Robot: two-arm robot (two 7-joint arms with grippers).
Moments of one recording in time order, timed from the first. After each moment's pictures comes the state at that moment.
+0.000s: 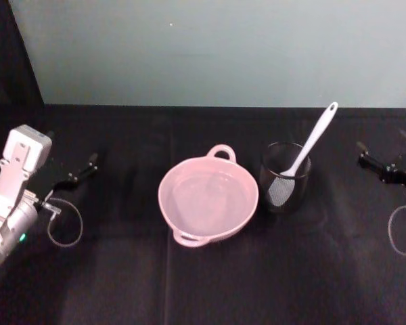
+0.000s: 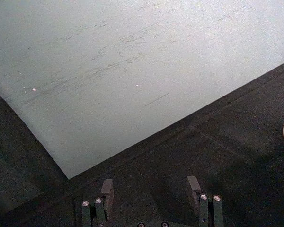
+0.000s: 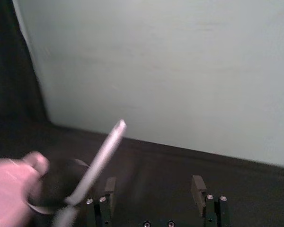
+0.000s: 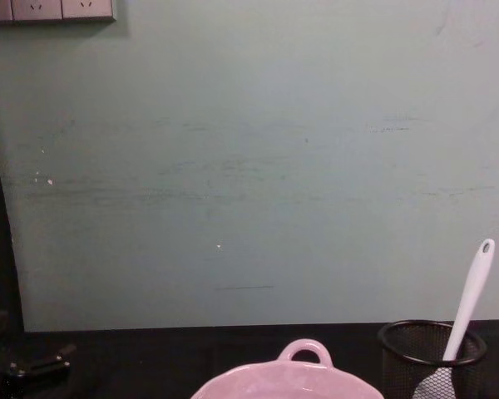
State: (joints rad) left arm -0.20 0.60 0.45 -1.41 -0.25 -0.12 0.03; right arm 0.04 0.68 -0.20 -1.62 0.61 0.00 0.14
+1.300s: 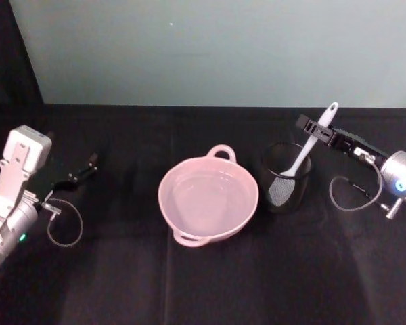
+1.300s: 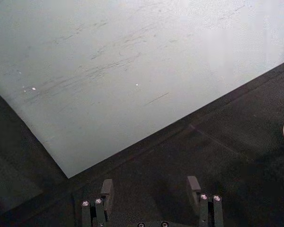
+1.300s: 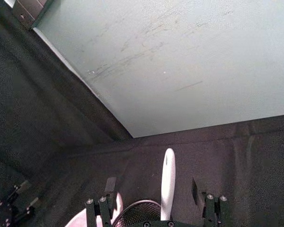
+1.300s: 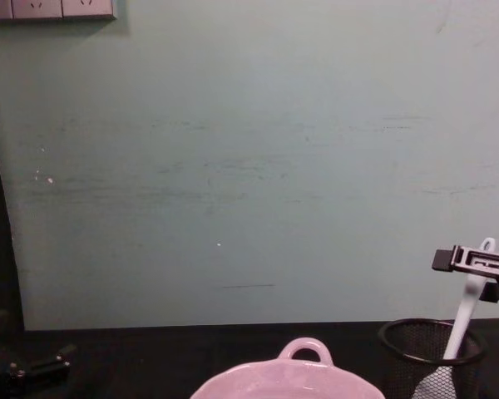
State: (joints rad) left arm -0.20 0.60 0.45 -1.41 -0.25 -0.12 0.03; right arm 0.36 0.52 -0.32 -1.35 1.03 0.30 0.32
